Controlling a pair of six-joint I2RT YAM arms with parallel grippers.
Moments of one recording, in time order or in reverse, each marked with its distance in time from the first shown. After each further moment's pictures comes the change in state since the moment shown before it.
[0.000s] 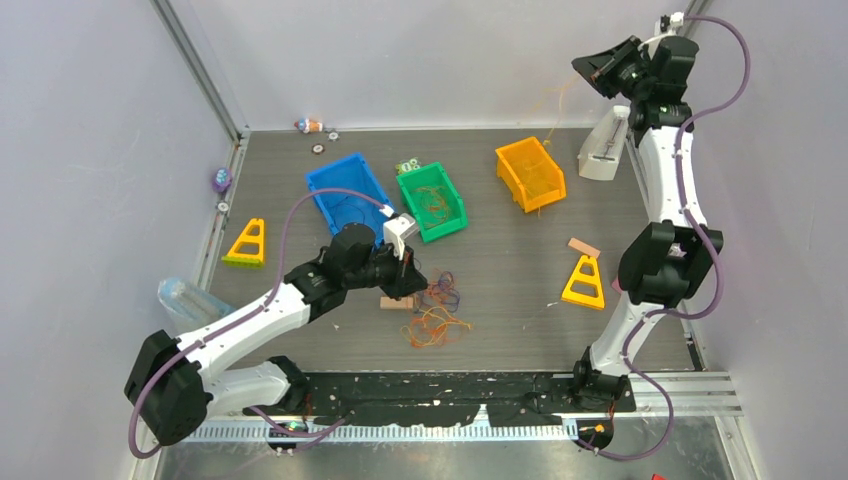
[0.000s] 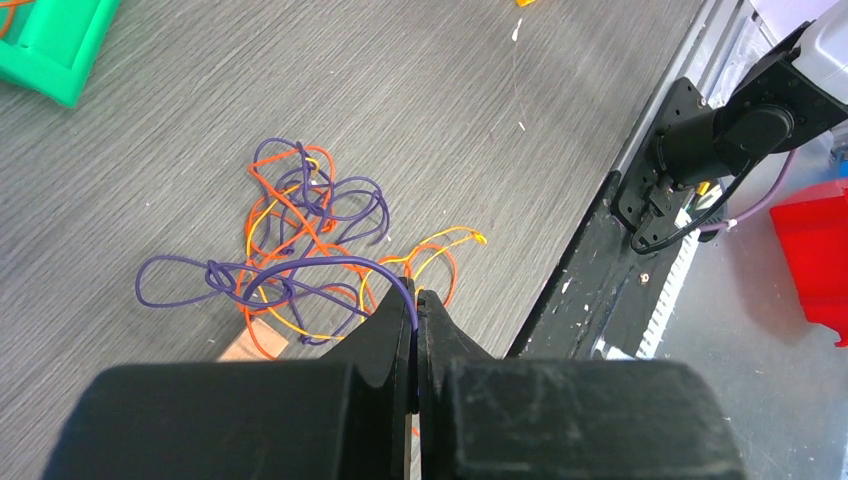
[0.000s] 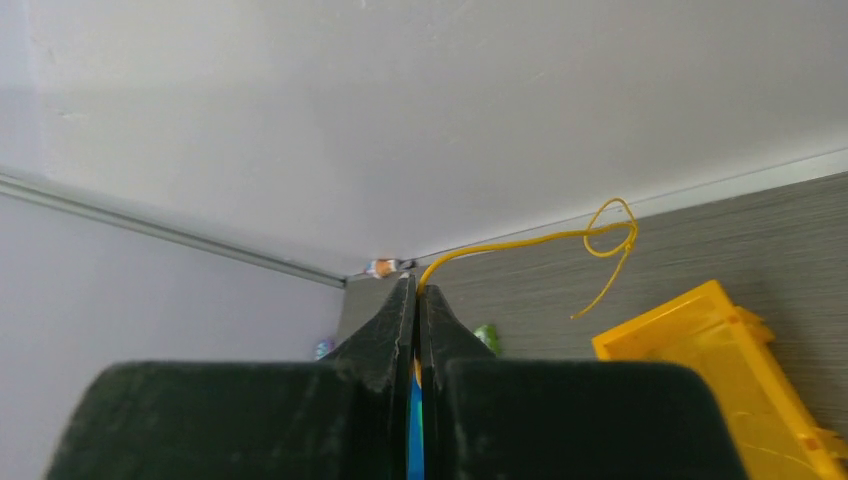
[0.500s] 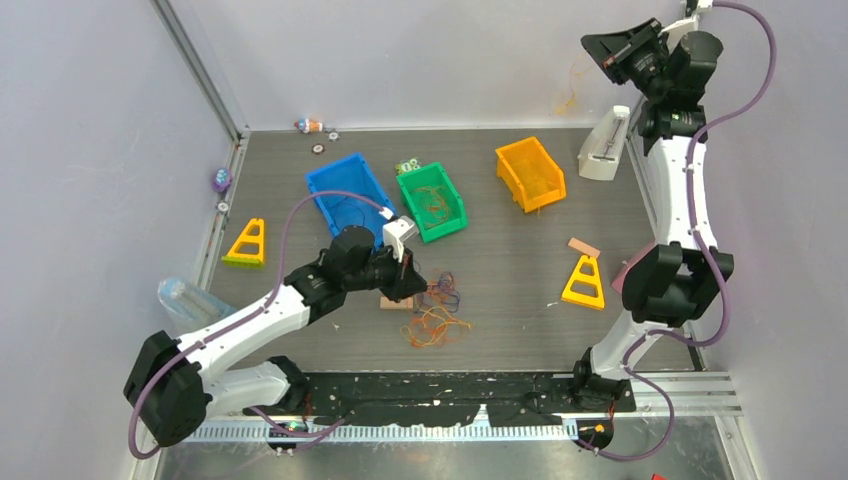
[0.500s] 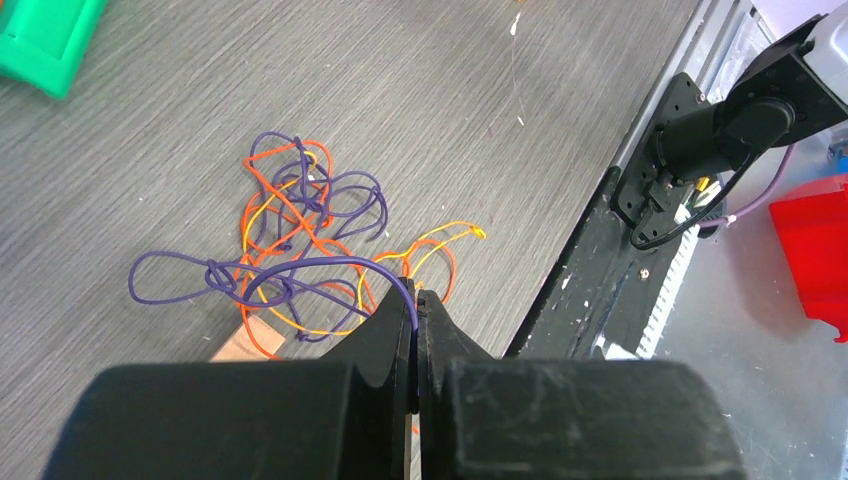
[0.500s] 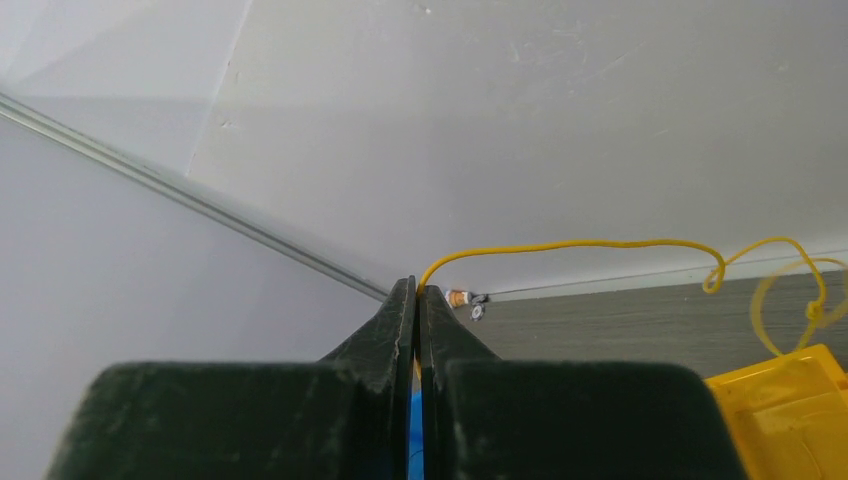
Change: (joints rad) left arm 0.000 -0.007 -0.032 0.020 0.007 -0.006; right arm -0.010 -0.148 -0.048 0.106 -0.020 0.069
